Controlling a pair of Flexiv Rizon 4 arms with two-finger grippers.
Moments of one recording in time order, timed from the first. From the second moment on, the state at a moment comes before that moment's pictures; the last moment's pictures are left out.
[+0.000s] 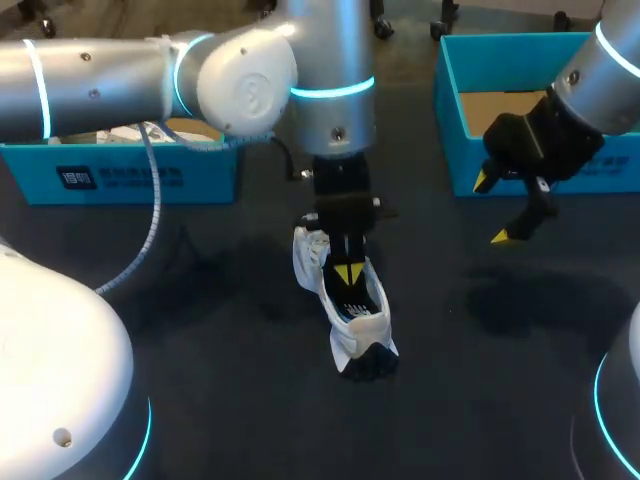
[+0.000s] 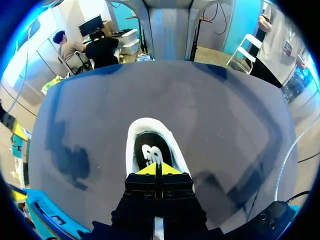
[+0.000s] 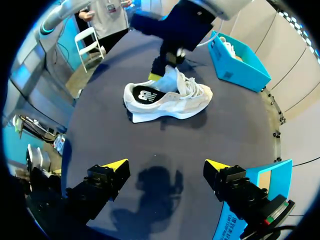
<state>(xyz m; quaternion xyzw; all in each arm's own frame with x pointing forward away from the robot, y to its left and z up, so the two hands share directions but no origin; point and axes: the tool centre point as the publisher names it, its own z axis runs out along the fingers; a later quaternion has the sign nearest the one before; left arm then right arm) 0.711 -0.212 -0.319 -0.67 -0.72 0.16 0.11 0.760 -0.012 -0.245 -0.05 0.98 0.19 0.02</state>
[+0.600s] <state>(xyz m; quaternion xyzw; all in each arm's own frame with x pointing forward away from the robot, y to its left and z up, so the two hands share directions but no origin) 0.707 -0.218 -0.372 -0.66 -0.74 0.13 0.08 0.760 -0.012 -0.245 -0.05 0.98 0.19 0.02</state>
